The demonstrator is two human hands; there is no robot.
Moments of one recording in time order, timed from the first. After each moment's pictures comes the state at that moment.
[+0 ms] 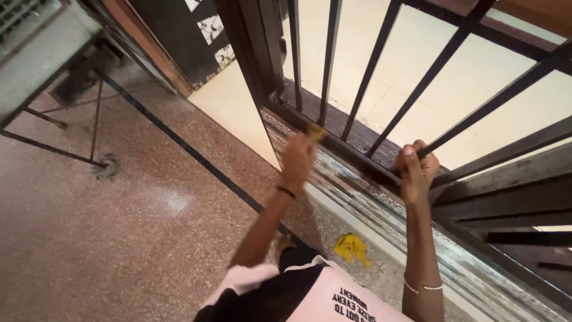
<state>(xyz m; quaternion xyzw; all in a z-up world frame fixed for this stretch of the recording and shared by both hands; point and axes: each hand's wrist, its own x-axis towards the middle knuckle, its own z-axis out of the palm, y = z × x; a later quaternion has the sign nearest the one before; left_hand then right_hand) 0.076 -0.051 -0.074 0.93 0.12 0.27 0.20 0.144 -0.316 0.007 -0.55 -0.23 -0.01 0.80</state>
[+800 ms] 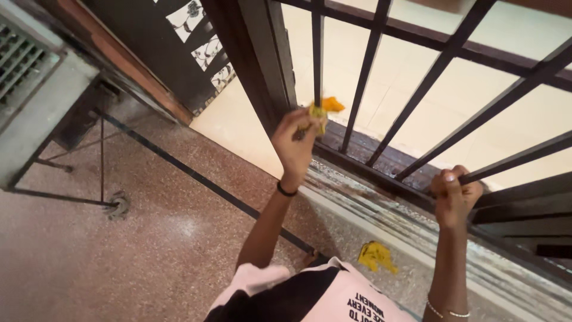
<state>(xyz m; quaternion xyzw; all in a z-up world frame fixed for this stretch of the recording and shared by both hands) 0.128 0.035 0.054 0.69 -0.01 0.43 0.59 0.137 -0.301 0.002 -0.53 -0.17 -0.07 0.82</state>
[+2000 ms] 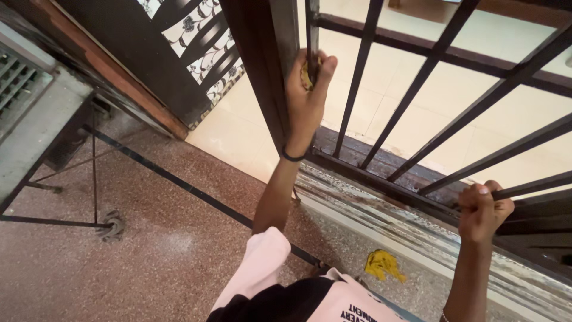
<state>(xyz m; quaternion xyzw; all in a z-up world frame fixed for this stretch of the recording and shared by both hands) 0.211 0.104 0.132 0.62 -0.10 0.37 0.69 0.133 -0.277 0.007 -0.57 -0.14 -0.17 0.79</state>
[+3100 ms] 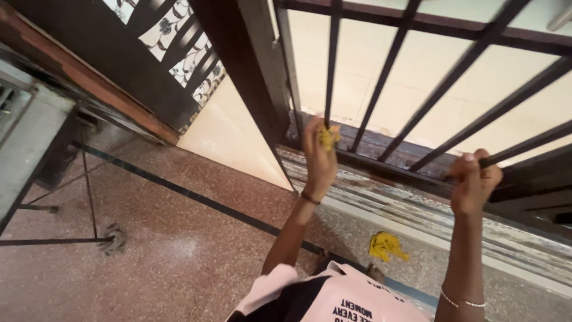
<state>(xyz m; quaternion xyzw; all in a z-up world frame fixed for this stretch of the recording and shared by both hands) 0.147 0.026 -0.033 0.73 -0.07 0.39 0.56 0.123 -0.272 0.013 -0.63 -0.10 -0.21 0.74</state>
